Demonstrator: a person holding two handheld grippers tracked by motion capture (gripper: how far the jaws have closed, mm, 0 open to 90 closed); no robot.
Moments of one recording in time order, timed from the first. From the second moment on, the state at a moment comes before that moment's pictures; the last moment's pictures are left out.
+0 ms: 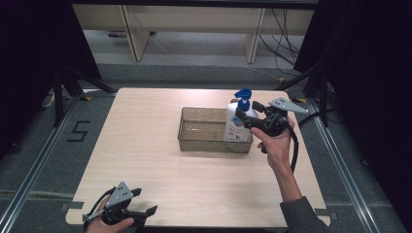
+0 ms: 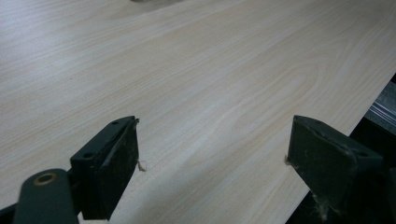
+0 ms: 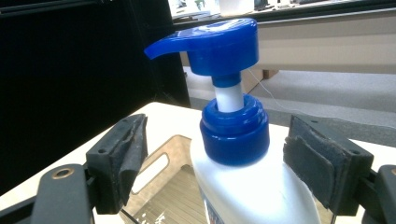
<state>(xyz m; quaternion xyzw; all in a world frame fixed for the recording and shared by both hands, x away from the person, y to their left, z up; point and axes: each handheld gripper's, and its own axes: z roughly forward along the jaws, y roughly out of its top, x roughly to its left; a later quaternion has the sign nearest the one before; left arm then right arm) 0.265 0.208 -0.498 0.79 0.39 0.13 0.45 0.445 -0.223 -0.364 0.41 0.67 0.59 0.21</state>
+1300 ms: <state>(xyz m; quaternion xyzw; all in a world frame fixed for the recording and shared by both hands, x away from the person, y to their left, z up) 0.265 0.209 -0.497 0.80 0.38 0.13 0.45 0.417 -0.234 -0.371 0.41 0.67 0.58 0.22</state>
